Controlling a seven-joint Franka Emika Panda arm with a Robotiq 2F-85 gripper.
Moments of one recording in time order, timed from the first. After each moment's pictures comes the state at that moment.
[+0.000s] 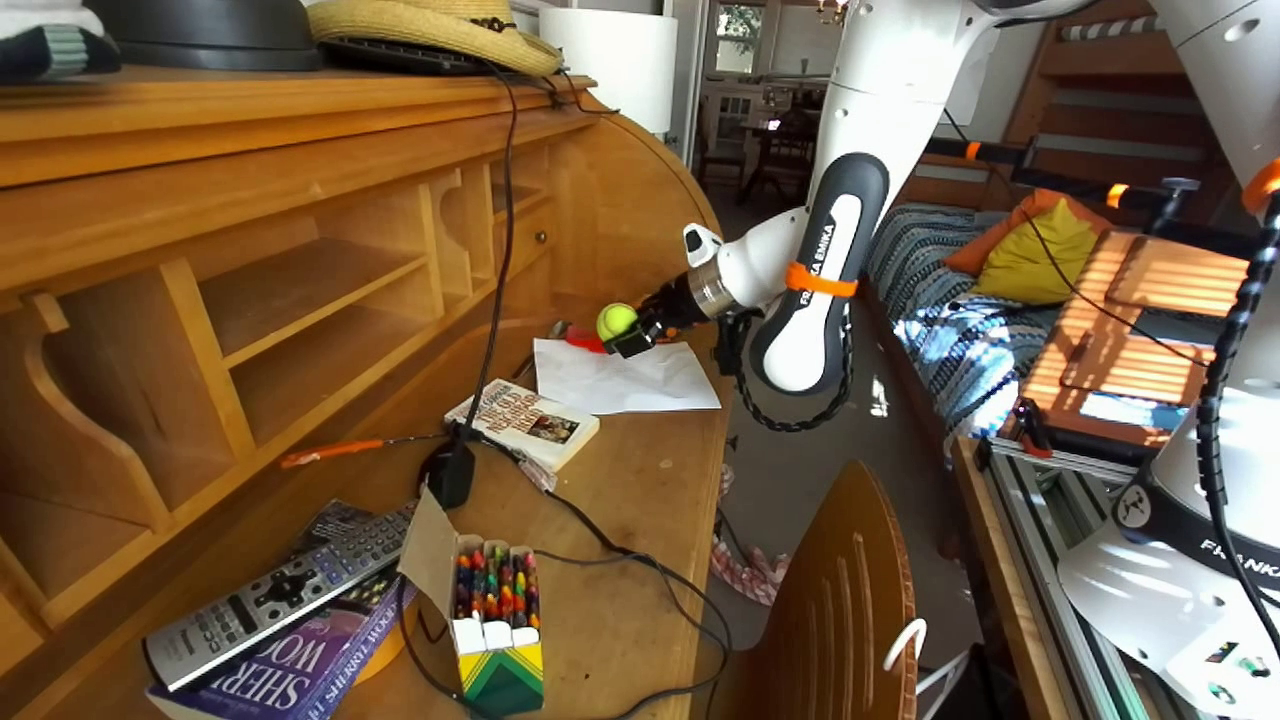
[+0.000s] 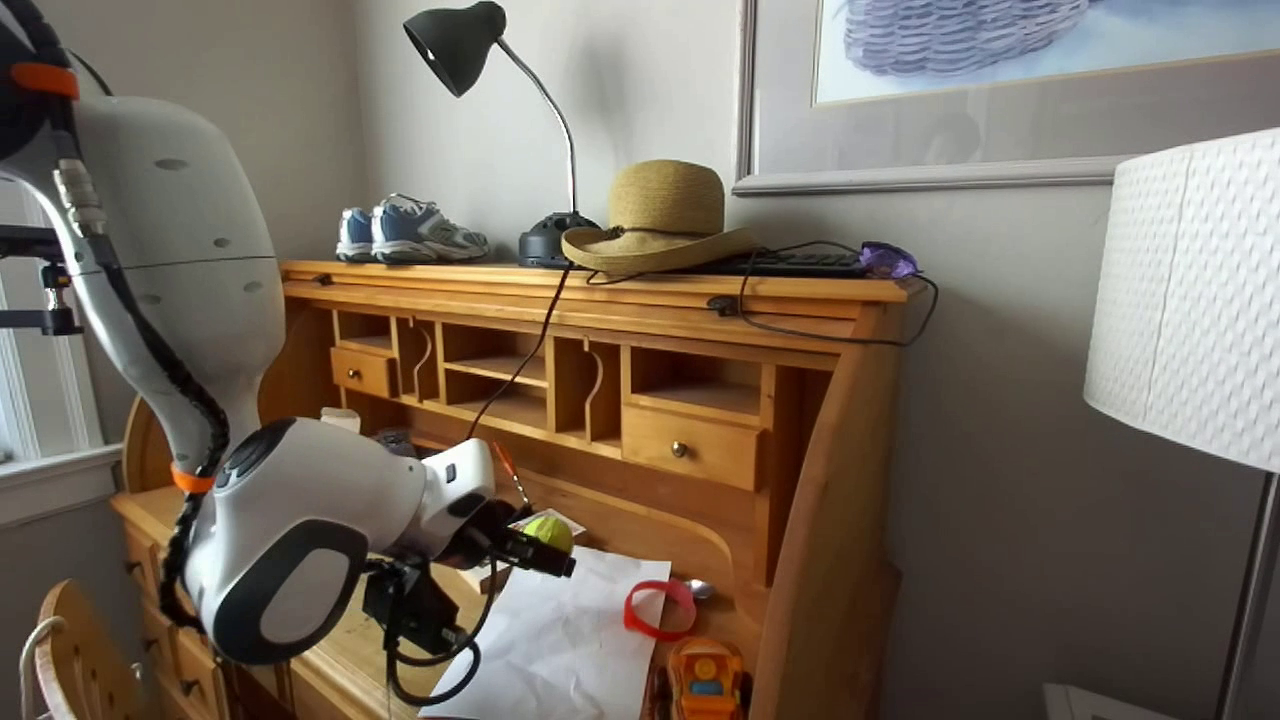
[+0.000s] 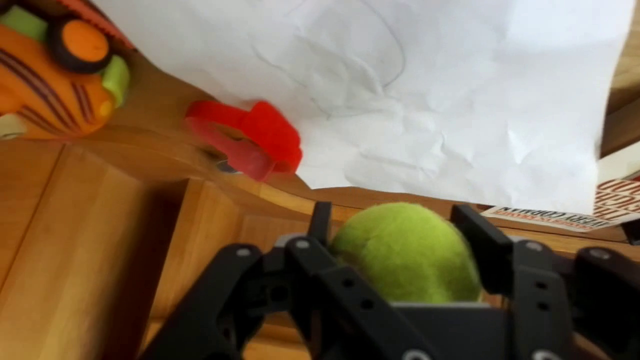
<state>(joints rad) -0.42 0.69 -0.06 -2.31 -0.42 3.95 -0.10</state>
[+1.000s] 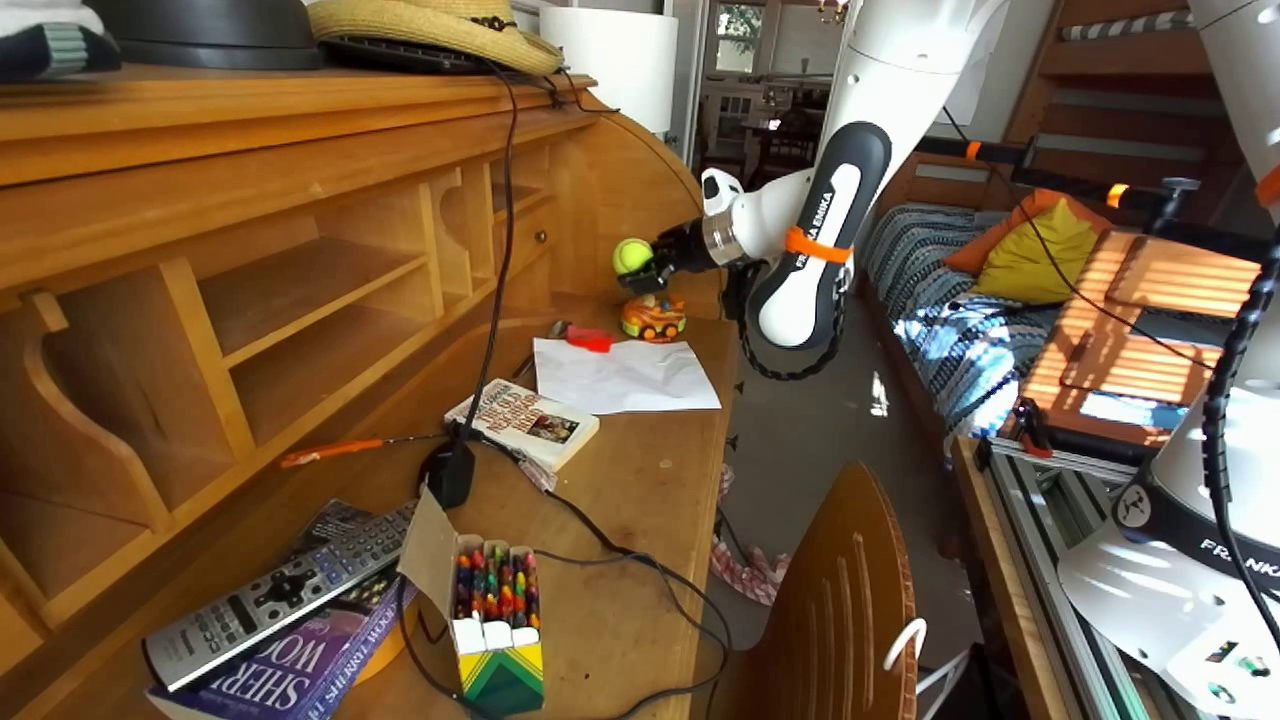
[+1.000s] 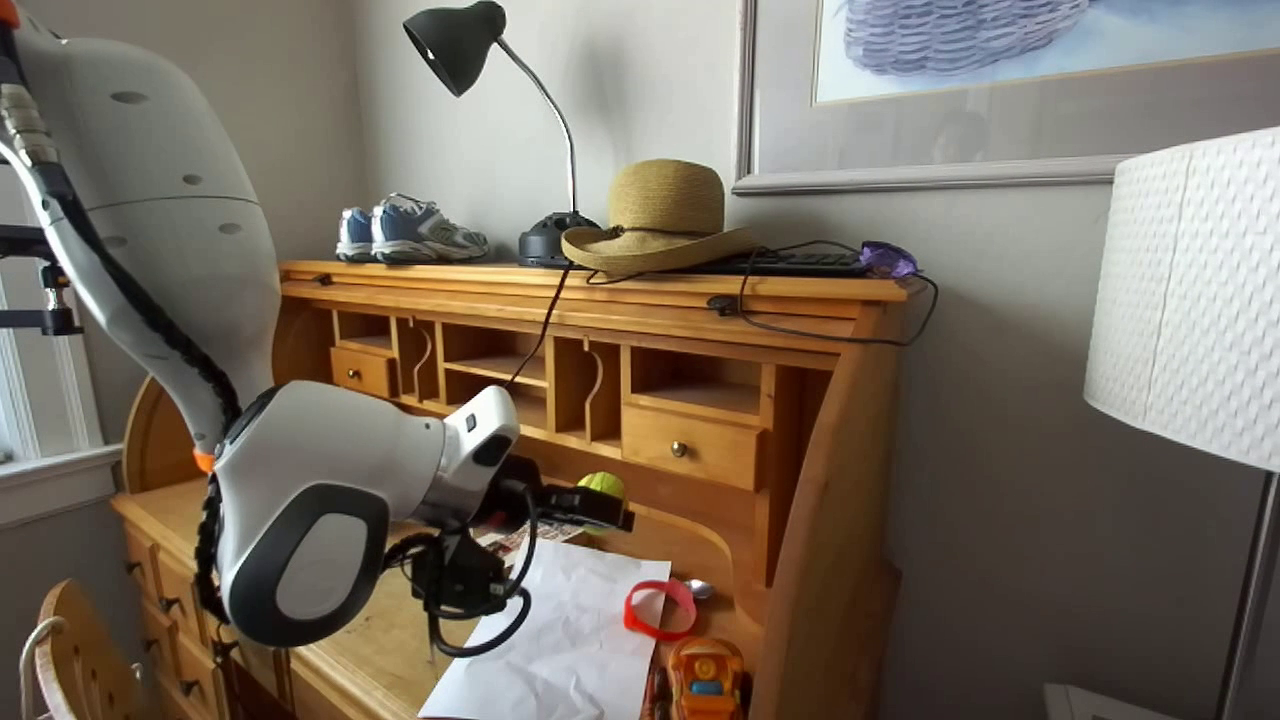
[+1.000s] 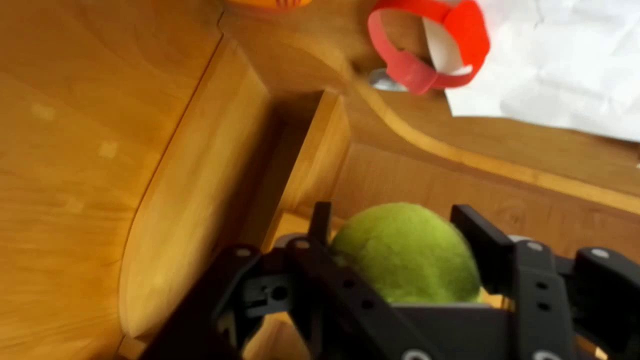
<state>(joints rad) -0.38 0.63 -0.21 -2.26 -0.39 4.01 -0.18</state>
